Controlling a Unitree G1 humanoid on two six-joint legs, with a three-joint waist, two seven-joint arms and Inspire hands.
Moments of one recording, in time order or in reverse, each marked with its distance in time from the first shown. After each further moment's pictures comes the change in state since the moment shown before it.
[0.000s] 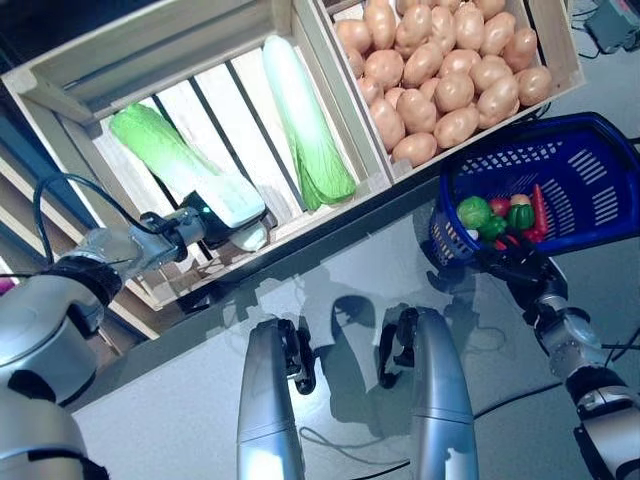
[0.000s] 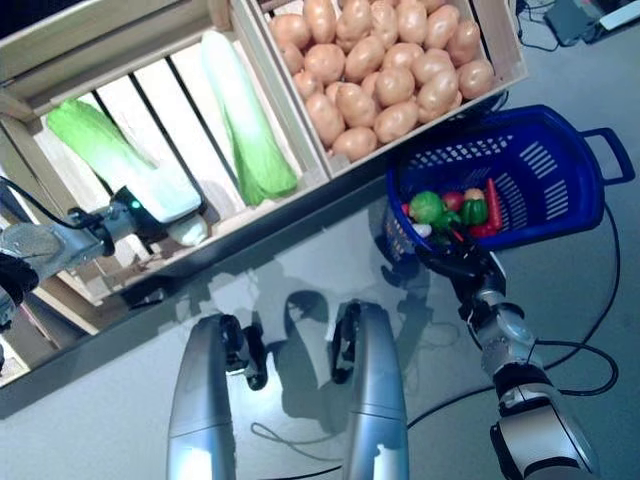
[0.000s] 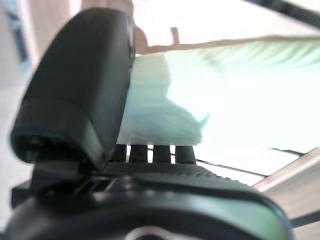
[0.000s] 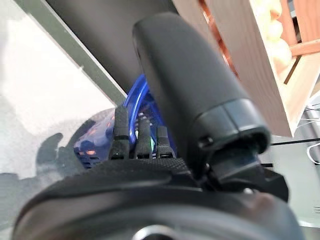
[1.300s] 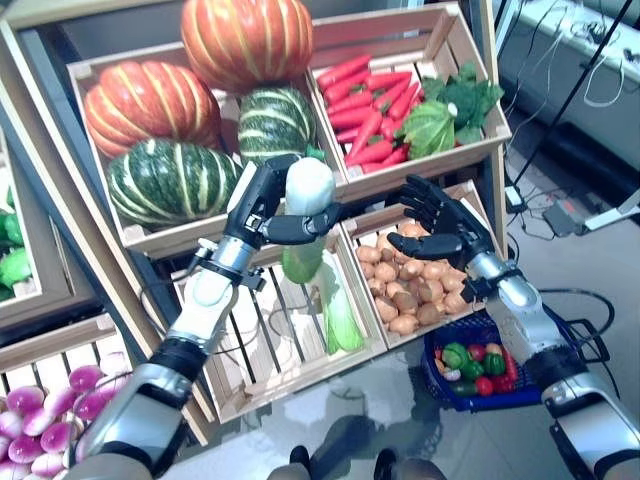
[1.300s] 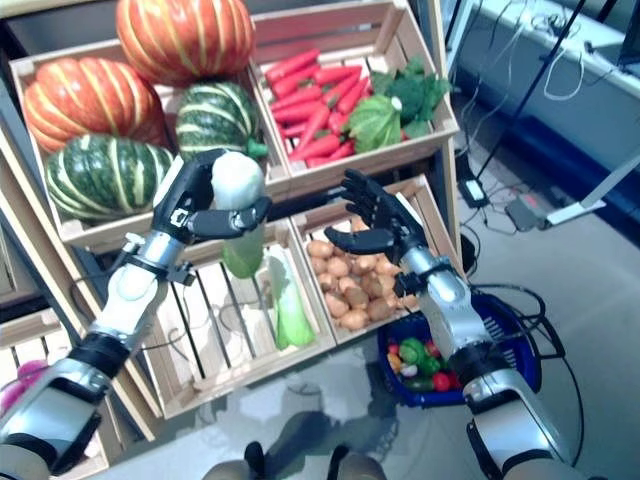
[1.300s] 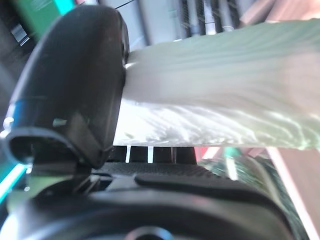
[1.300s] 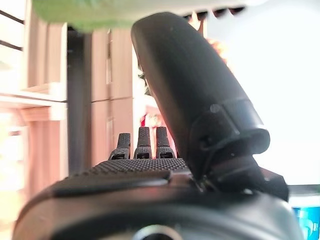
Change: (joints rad) left arm 0.512 -0.530 0.851 -0.334 -1.427 -0.262 -0.688; right arm -0.123 0.097 0.118 -0.451 -0.442 -0.005 -0.011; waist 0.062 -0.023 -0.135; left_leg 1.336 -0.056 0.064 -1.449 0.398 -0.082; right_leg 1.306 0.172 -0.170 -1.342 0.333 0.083
